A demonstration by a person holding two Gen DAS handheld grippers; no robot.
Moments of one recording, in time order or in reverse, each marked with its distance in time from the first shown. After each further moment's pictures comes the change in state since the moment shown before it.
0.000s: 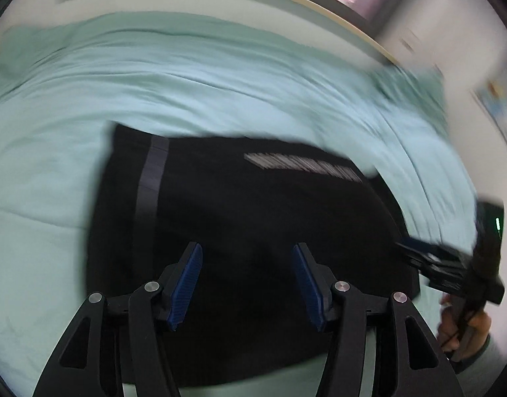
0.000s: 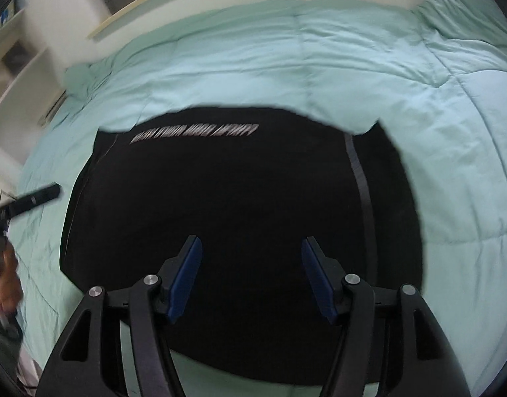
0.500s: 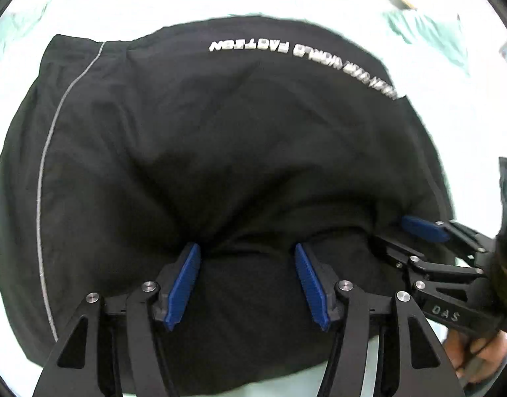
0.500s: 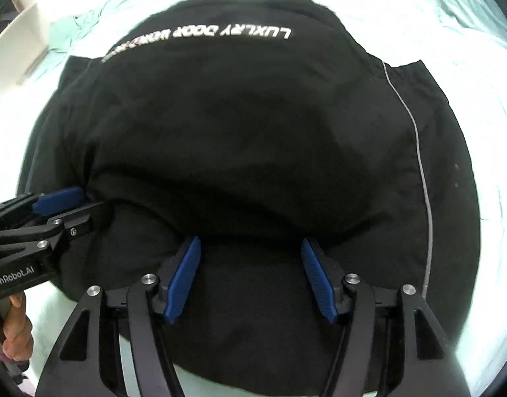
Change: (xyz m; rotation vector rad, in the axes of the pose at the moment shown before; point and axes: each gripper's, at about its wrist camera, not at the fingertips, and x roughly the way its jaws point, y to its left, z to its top) left arm 0.089 -0.024 -0.023 -0.046 0.182 0.055; right arm 0.055 0.009 -0.012 -0.024 0.133 -0.059
